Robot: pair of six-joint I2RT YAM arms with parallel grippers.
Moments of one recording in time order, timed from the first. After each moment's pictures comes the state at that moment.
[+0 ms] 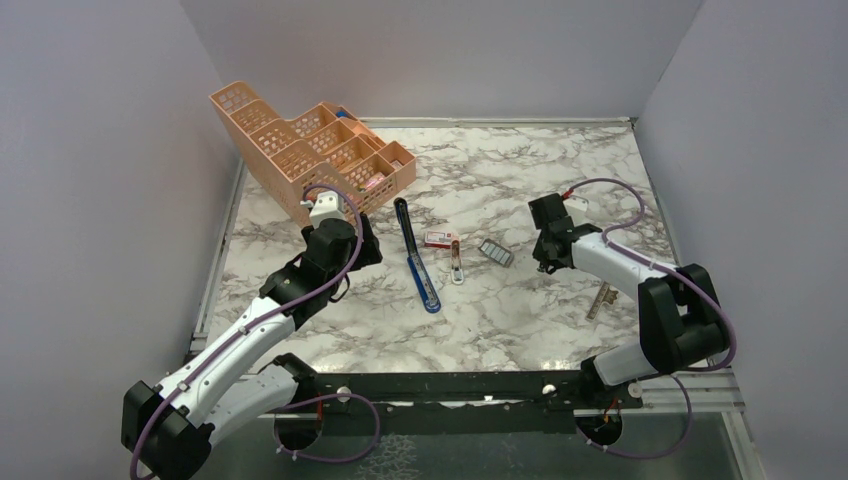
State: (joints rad) left arm -0.60 0.89 0.69 -0.36 -0.40 -0.60; right arm 0.34 1.47 0.80 -0.39 0.44 0.65
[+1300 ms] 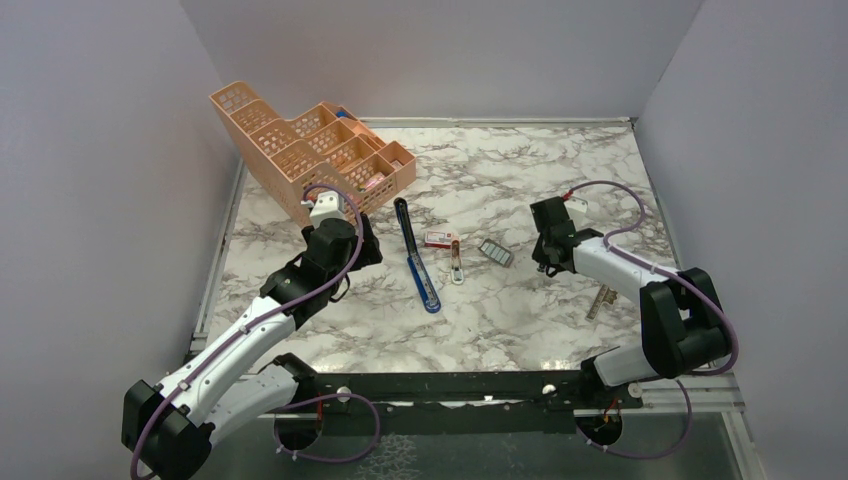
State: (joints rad) left arm -0.60 0.90 0.69 -0.36 -0.40 -0.60; right arm 0.34 1.45 0.77 -0.34 0.42 0.63
